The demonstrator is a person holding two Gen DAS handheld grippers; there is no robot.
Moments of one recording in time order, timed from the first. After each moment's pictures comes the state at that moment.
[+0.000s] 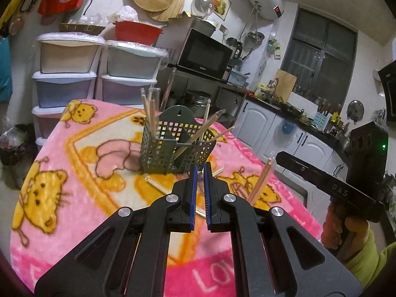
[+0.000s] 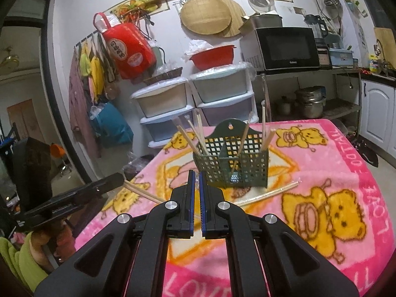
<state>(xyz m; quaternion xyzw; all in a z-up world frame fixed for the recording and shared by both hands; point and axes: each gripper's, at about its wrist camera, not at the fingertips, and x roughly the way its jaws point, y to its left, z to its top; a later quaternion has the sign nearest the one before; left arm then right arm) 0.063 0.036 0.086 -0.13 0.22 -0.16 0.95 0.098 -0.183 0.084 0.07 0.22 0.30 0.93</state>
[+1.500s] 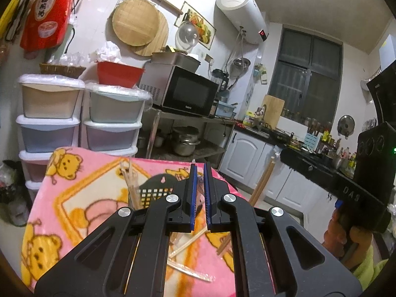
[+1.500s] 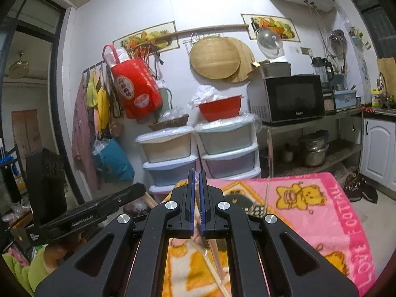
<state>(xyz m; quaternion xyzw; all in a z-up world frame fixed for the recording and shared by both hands) 0.114 0.032 0.173 -0.12 0.13 -0.18 0.97 0.127 -0.178 0.187 0.07 0.11 0.29 0.95</state>
